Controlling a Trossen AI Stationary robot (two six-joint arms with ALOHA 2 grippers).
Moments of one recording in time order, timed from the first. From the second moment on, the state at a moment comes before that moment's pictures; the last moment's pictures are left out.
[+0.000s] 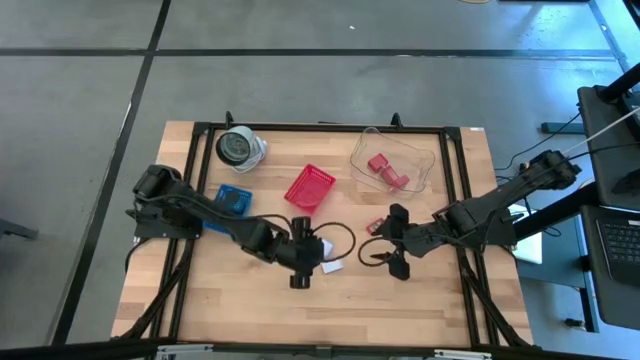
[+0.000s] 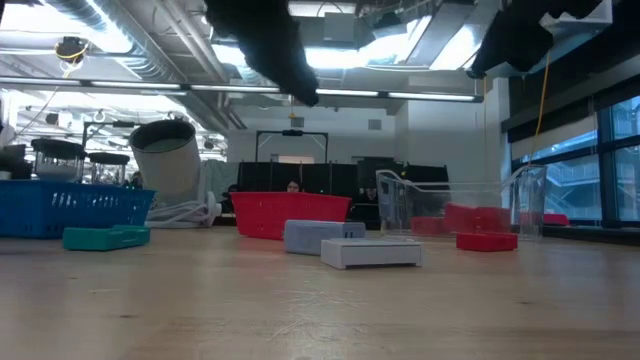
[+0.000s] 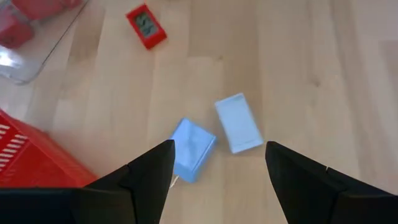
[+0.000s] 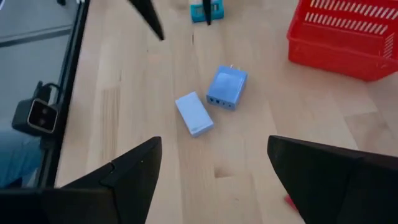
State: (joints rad) left arm -0.39 1.76 1.34 -0.55 -0.37 -0.29; right arm 0.51 1.22 0.89 -0.47 0.32 0.54
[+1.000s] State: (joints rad) left arm -0.59 1.50 1.34 -0.55 -0.70 -0.28; right arm 0.14 1.65 0.89 -0.67 0.09 -0.17
